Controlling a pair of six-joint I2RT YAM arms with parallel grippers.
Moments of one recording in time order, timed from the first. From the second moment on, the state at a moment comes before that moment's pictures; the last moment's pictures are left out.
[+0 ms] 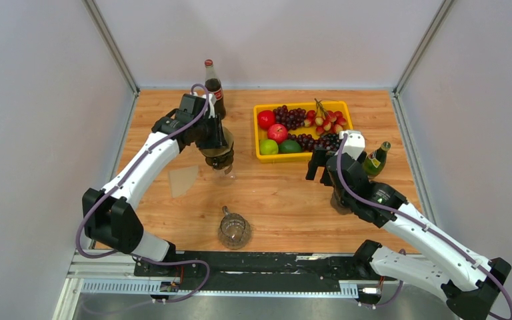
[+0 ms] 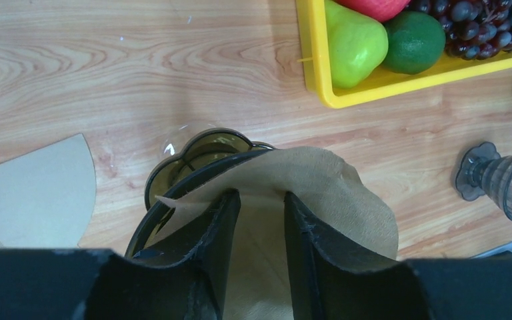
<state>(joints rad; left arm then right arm) -0.37 1.47 1.33 -0.71 0.12 -0.41 0.81 0.86 0.88 -0.59 0.63 0.56</state>
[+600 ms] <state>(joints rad) -0.37 1.47 1.34 -0.71 0.12 -0.39 0.81 0.87 0.88 -0.59 0.63 0.56</state>
